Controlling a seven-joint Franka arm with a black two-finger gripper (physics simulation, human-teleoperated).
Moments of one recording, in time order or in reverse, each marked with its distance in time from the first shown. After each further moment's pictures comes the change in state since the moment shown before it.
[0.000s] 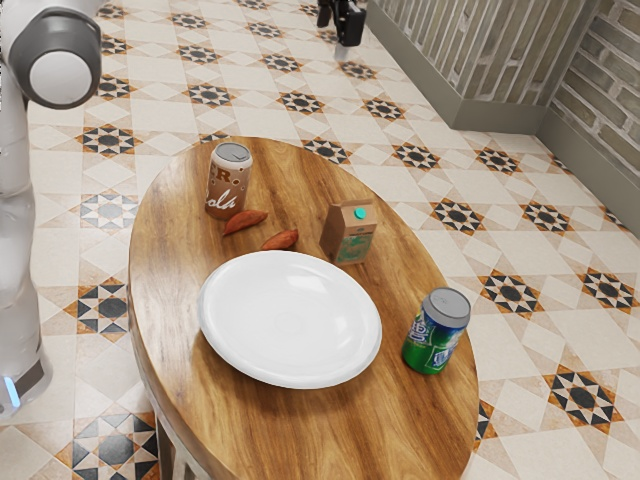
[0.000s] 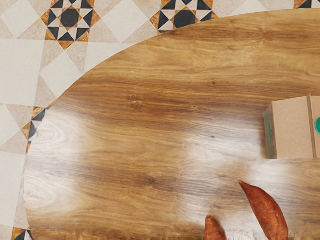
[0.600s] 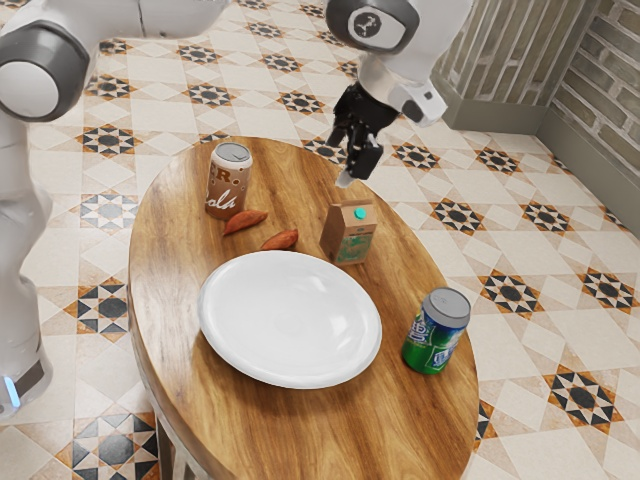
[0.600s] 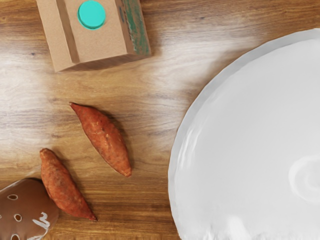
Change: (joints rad) arm -0.327 0.057 -0.022 -0.127 -0.001 -0.116 -0.193
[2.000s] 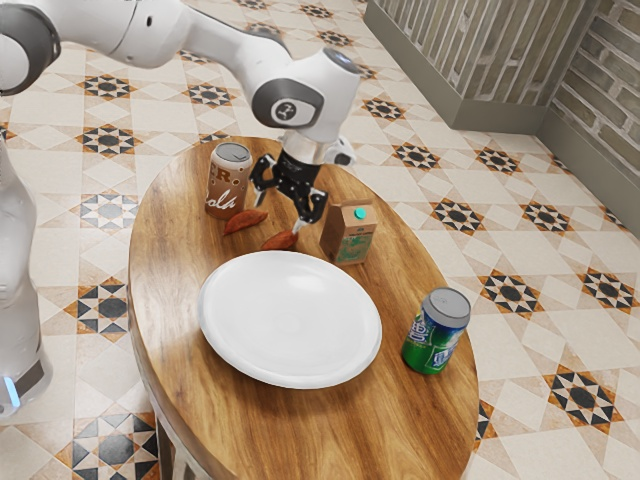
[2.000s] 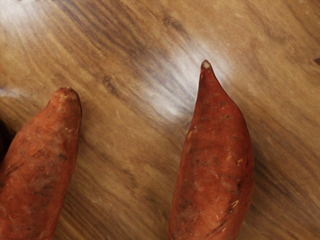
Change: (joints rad) arm 0.297 -0.253 -0.029 -0.853 -0.107 0.607 -0.629
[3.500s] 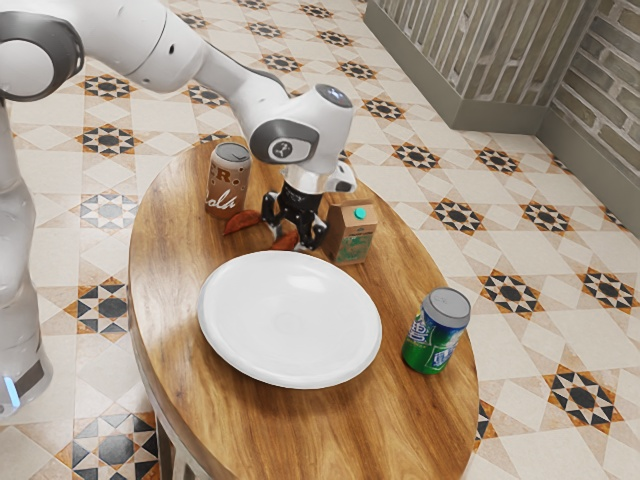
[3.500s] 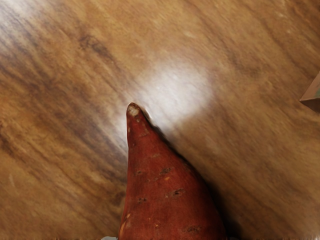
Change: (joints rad) arm 0.018 0.088 -0.007 -0.090 -0.008 0.261 0.001
